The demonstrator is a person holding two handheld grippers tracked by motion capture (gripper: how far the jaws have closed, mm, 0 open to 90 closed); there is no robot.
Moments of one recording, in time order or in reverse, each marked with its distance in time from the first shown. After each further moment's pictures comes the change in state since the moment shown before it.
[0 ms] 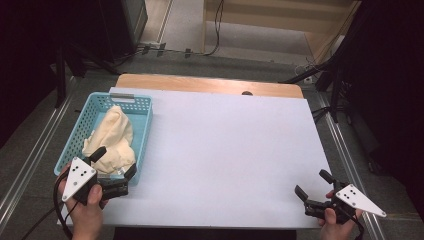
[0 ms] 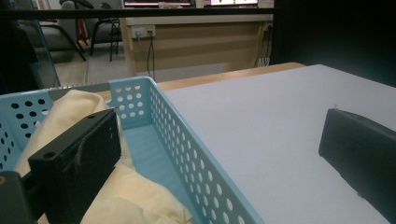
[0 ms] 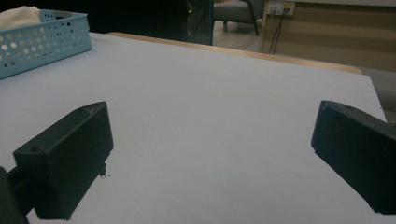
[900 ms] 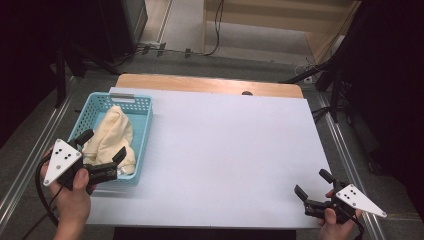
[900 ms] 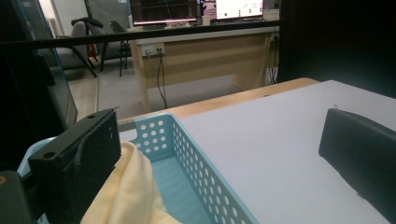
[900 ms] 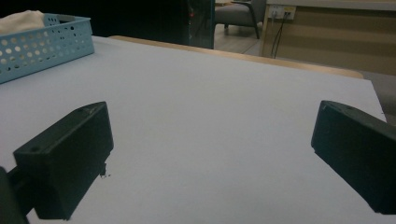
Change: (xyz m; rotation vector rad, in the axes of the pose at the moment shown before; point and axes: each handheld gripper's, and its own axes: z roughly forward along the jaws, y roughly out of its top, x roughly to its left) left arm 0.022 0.044 0.000 -0.038 0.024 0.049; right arm 0.002 0.002 0.000 -0.011 0.009 0.002
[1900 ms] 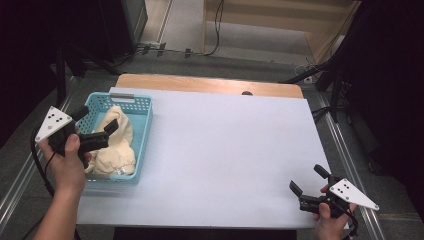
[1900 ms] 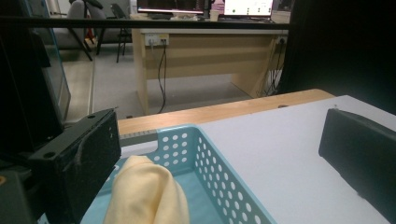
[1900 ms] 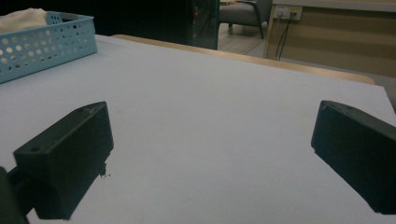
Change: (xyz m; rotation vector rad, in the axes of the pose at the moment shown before) left arm 0.056 0.017 0.045 0.034 -0.008 -0.108; right arm 0.003 0.006 0.015 0.008 0.015 -0.013
